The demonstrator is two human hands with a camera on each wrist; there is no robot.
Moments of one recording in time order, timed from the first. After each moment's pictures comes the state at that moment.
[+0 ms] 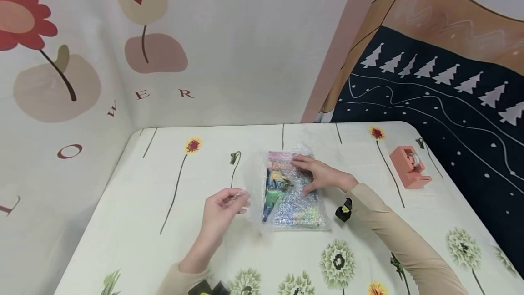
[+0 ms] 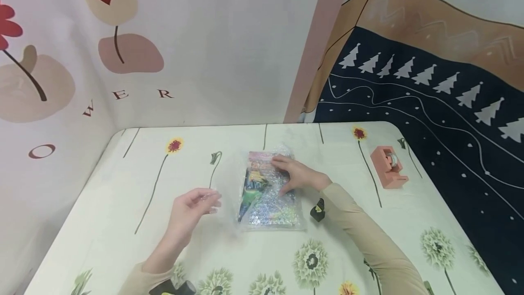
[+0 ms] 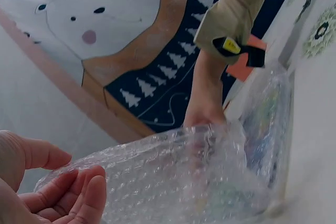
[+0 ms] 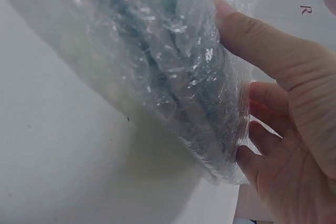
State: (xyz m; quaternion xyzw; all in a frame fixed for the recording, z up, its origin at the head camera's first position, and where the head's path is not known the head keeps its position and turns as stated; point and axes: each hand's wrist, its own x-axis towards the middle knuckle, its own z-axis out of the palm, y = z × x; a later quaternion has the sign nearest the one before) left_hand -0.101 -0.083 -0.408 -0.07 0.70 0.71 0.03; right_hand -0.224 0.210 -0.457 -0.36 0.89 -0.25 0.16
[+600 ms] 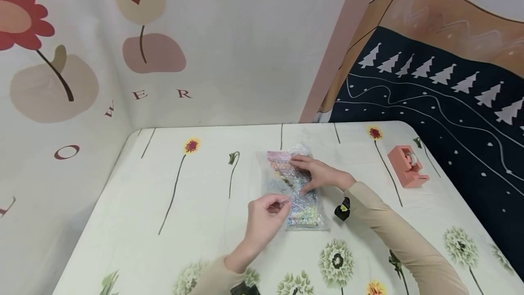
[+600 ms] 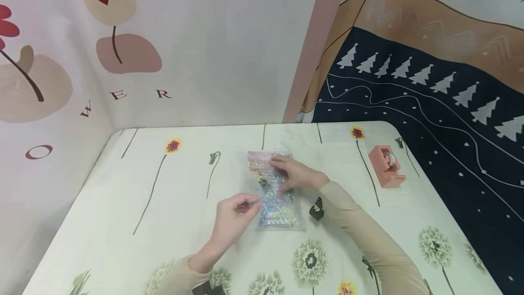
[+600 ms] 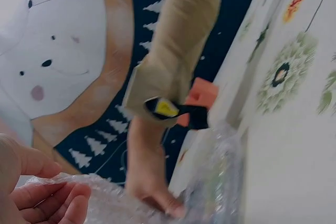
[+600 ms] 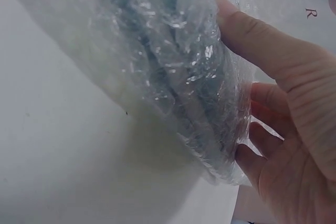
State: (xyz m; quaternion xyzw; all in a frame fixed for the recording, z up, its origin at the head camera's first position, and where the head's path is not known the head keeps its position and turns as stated) left_hand -0.091 -0.004 -0.421 0.14 0.75 0.63 -0.10; right_hand -0.225 0.210 -0.454 -0.37 0.89 -0.24 0.14
